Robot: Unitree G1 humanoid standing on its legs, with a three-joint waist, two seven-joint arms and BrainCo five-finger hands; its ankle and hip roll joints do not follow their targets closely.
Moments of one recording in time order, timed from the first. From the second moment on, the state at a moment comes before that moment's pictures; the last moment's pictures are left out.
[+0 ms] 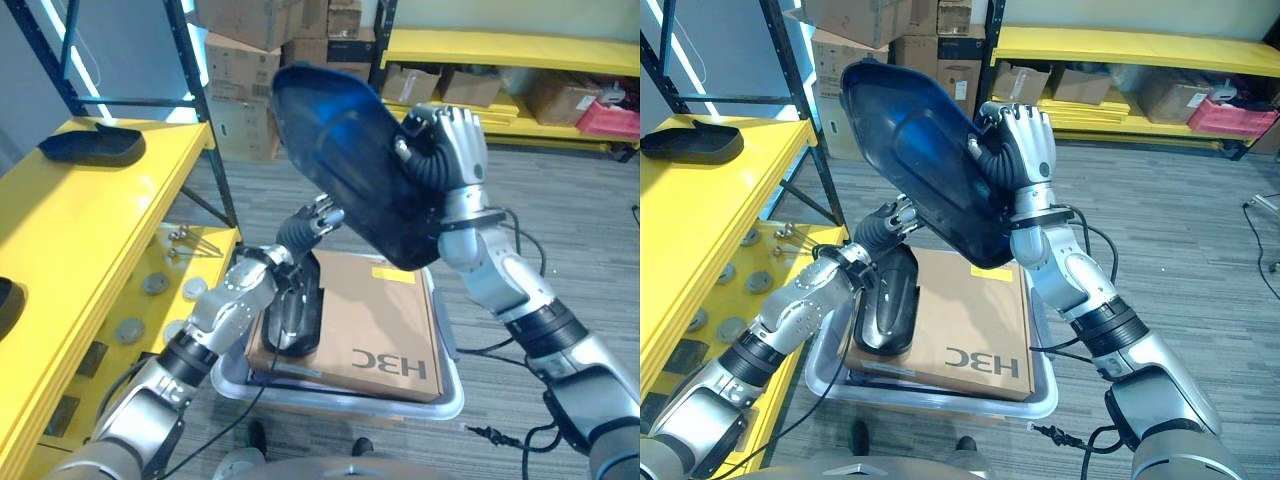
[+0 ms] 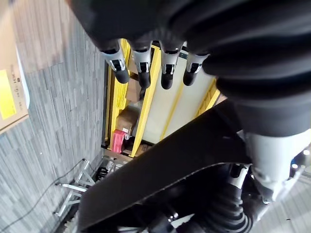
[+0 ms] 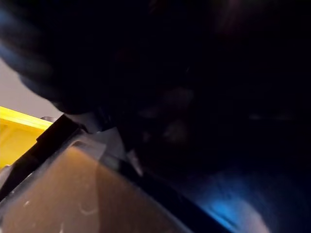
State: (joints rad) left arm -0.50 0.30 -0.48 0.05 -0.86 0.18 -0.01; right arm -0.62 -0.73 0.45 -0.02 -0.48 0.03 -0.61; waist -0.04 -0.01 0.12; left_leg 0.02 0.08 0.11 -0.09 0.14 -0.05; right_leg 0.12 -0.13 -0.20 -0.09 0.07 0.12
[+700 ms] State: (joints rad) left arm -0.50 0.36 -0.46 0.02 -0.83 0.03 0.07; right arm -0.61 -0.65 0.46 -0.10 -0.38 -0.13 -0.47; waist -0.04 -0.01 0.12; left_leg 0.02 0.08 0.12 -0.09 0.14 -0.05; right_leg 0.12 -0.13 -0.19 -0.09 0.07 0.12
